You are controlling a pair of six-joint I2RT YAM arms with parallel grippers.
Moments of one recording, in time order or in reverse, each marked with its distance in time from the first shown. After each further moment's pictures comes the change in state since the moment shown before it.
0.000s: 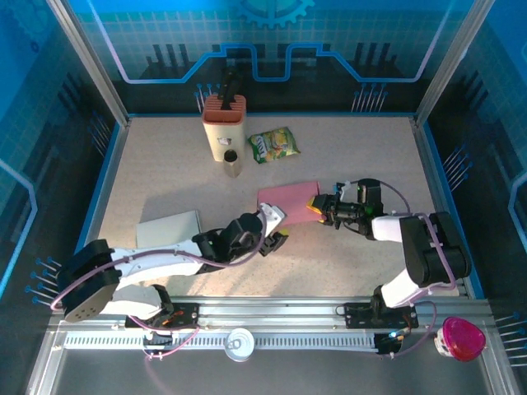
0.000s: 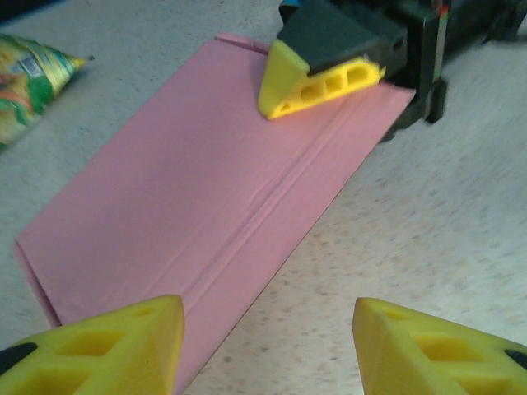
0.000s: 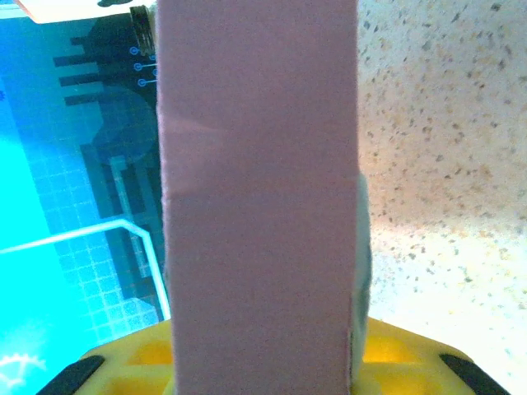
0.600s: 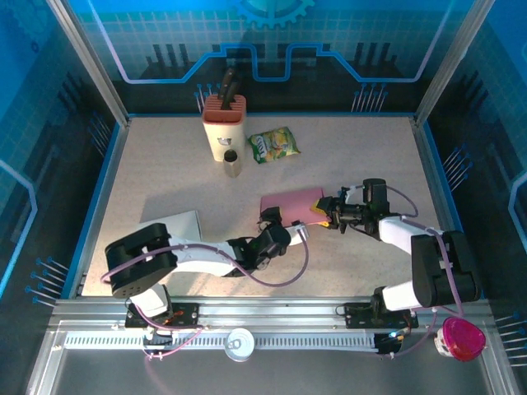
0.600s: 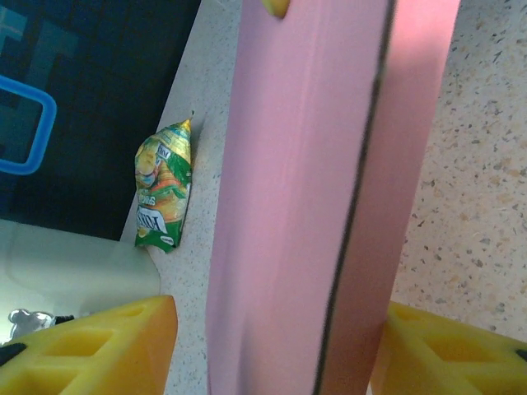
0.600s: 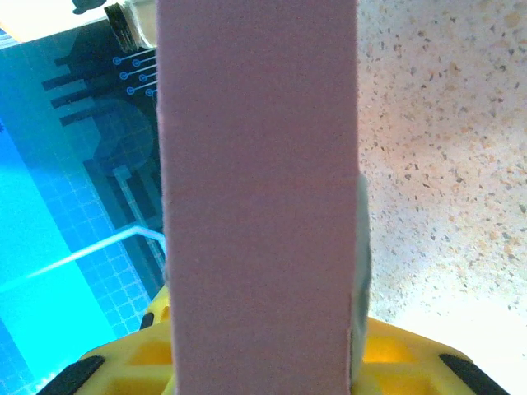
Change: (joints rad) left arm -0.094 0.335 0.085 0.221 -0.437 0.647; right arm -0.031 -0.148 0.024 -0.312 -0.019 0.031
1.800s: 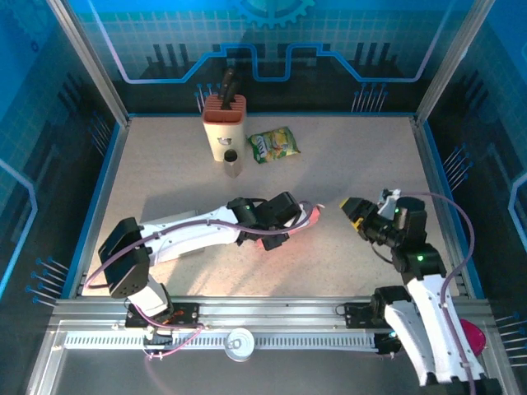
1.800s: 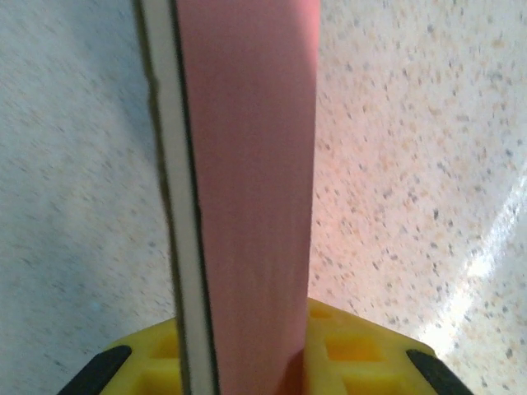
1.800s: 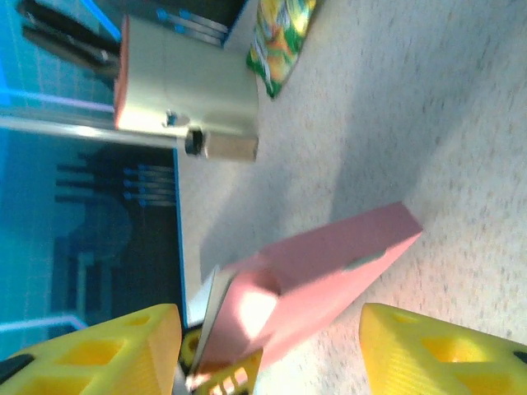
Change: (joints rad) left arm 0.110 -0.035 0.519 -1.133 0.536 -0.449; right arm 0.057 -0.838 0.037 -0.653 0.543 -0.161
